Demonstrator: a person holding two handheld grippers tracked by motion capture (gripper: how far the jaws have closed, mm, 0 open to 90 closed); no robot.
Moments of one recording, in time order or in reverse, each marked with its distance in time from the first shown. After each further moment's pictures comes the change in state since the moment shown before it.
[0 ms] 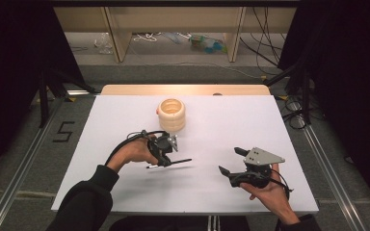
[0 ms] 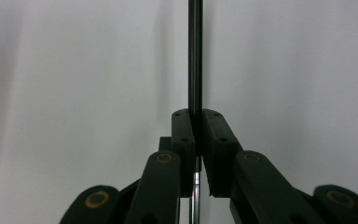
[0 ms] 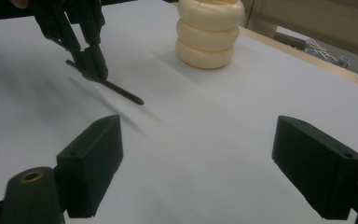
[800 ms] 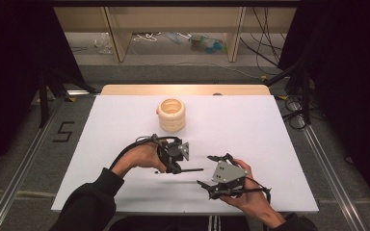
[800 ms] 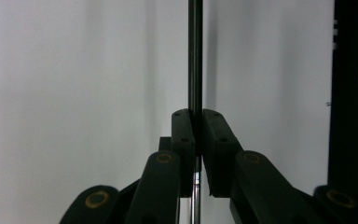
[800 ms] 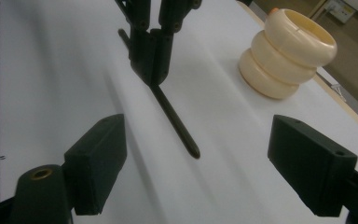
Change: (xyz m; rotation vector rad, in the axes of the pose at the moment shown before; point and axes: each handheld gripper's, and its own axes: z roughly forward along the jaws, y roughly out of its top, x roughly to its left) left arm -0.034 0.031 -0.009 -0.031 -0.061 0.094; right arm 0.057 0.017 0.032 0.083 0.099 -0.377
